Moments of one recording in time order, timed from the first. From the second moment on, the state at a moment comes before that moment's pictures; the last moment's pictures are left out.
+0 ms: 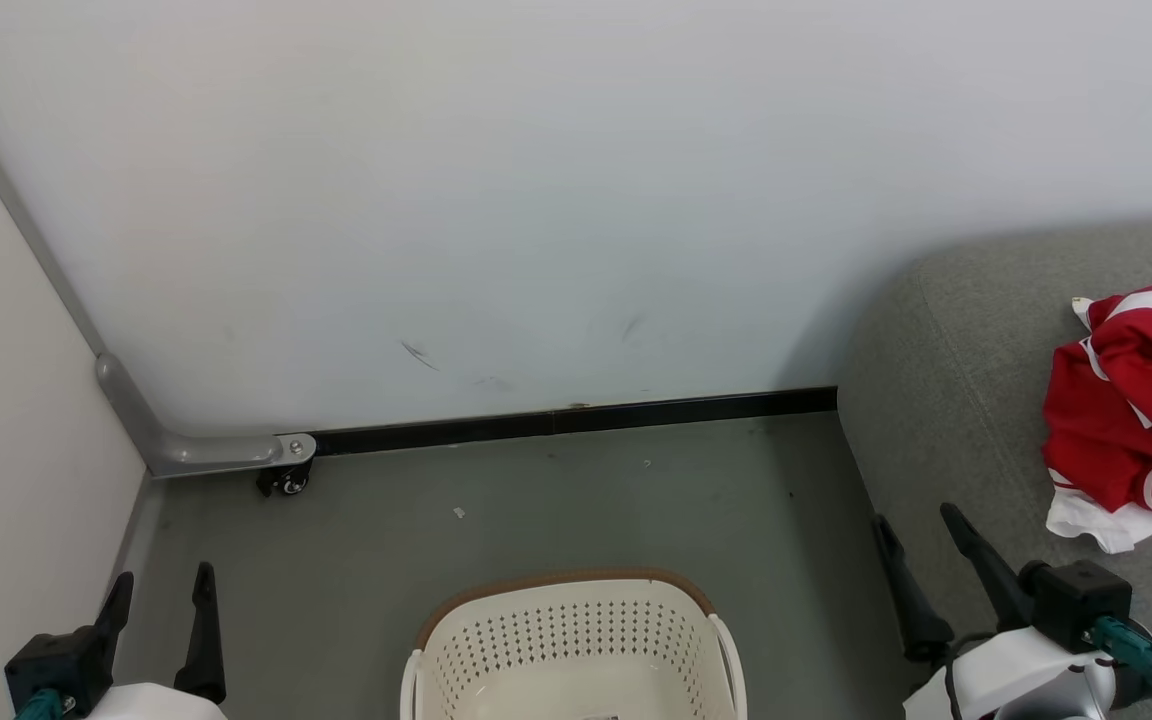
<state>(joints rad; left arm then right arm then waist) -0.04 0.36 -0.32 0.20 -0.66 0.28 -0.23 -0.02 -0.04 0.03 0.21 0.11 0.13 -0.25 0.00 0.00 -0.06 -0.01</state>
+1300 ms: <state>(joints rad) 0.01 0.26 -0.31 0.21 -0.78 0.23 -0.19 0.06 -0.03 0.04 0.21 0.27 0.13 -0.24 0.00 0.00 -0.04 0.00</state>
